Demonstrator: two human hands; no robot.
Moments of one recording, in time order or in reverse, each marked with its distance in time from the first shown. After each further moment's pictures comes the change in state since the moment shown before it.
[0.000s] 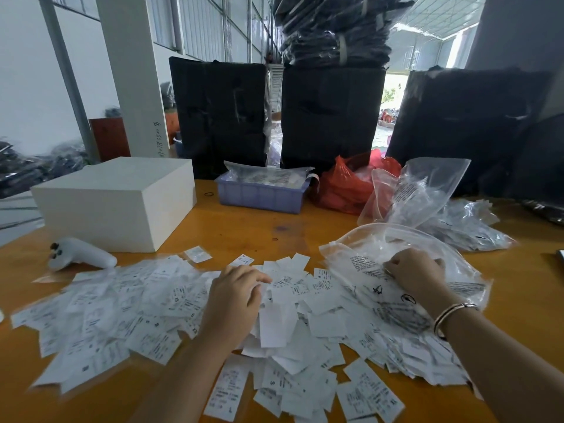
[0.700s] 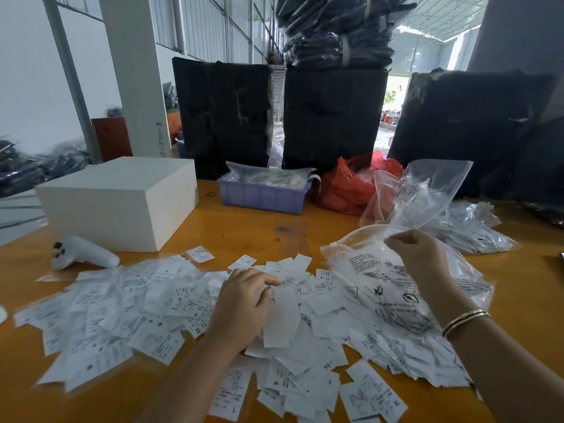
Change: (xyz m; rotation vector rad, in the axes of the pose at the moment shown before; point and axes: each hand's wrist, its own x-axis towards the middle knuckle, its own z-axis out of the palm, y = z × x) left_hand -0.001 0.004 0.003 -0.126 -0.061 -0.048; right_hand -0.014 -0.019 -0.024 0.870 0.199 0.043
